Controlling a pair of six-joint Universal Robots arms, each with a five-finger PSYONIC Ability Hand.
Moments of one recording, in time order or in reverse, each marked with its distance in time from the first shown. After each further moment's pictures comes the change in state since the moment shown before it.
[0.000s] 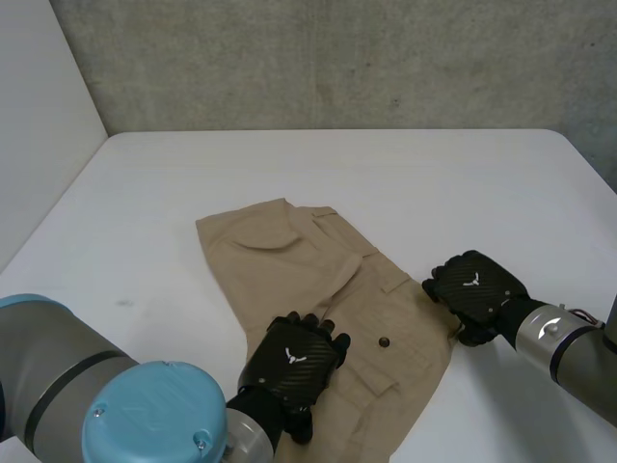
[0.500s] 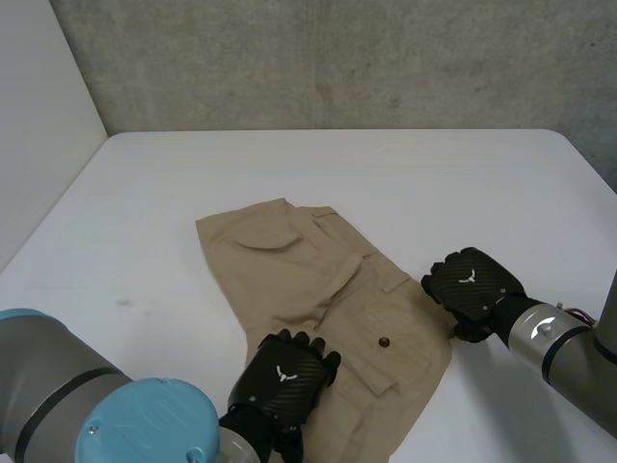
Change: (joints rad) left arm 0.001 0.015 -0.058 -0.007 -0.006 -0.001; right arm 0.056 -0.043 0.001 0.008 0.080 0.043; left_hand 0.000 0.000 0.000 0.000 0.000; right_hand 0.106 0.115 0.129 0.139 0.147
